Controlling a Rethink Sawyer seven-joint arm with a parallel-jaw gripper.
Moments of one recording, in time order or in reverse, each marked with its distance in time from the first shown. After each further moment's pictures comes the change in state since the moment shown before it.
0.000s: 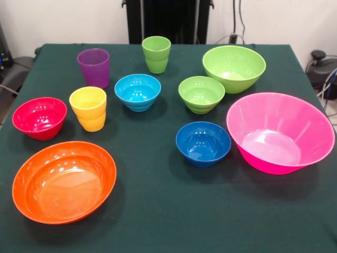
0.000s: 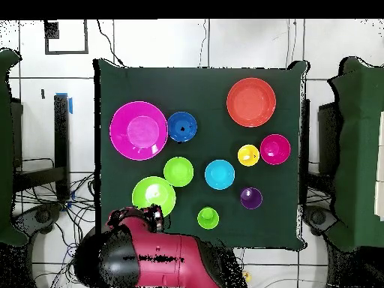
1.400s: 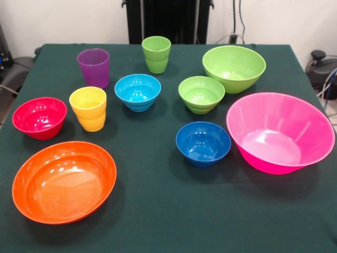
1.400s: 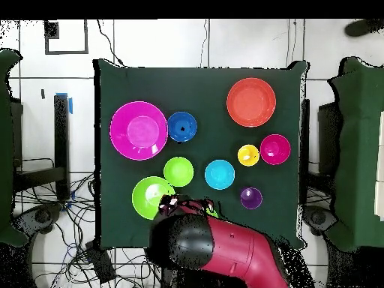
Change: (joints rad) arm -0.236 0.037 0.002 -0.040 0.006 0.052 0.000
